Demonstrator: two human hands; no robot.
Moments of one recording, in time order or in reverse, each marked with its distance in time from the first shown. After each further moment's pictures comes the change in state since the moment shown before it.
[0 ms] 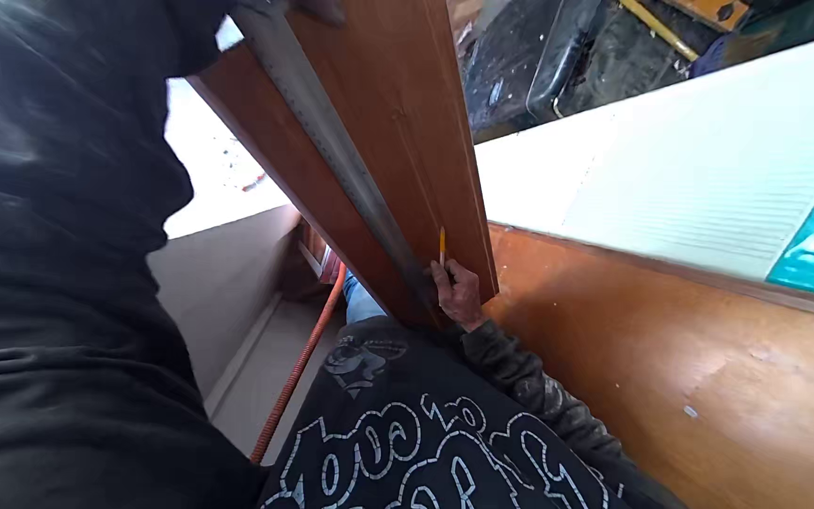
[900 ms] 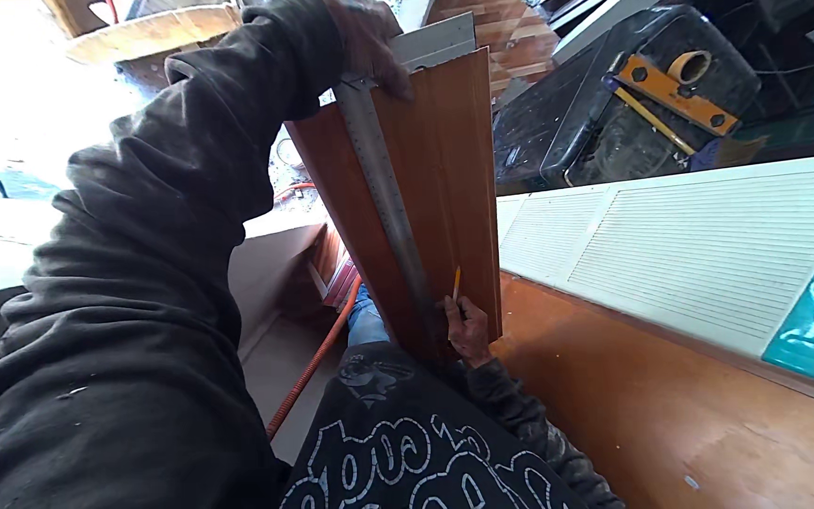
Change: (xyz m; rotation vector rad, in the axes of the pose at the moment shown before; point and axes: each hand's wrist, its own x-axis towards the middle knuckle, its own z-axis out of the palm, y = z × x) left_hand -0.086 -0.004 -0.111 0.286 -0.279 0.413; right_hand 0.003 -0.004 -0.001 0.058 -0.021 -0.001
